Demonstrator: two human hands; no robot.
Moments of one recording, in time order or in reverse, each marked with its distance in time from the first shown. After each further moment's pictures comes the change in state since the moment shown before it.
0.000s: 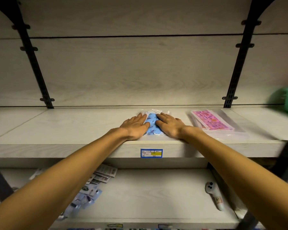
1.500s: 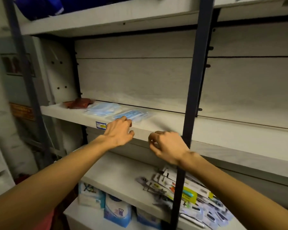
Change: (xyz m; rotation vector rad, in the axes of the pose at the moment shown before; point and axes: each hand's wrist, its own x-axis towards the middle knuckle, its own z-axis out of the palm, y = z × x) left_hand -0.367 -0.550 -0.141 0.308 0.467 -0.367; right_hand -0.019 -0.618 0.159 -0.215 0.398 -0.800
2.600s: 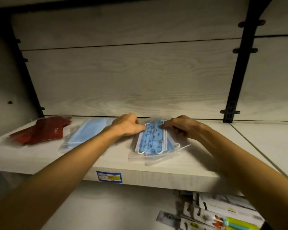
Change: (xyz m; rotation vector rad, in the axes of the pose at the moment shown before) left_hand 0.272 -0.134 0.082 -0.352 -0.263 0.092; right_hand 0.250 0.108 0.111 1.050 -0.214 1.132
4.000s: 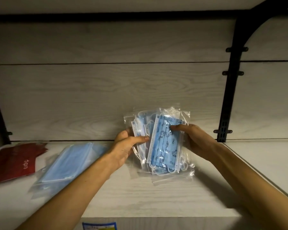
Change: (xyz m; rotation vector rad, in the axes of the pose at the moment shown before) left_hand 0.017 0.010 0.017 -1.432 -0.113 0.086; right_hand 0.001 -0.002 -0.036 0.598 -0.021 -0.343
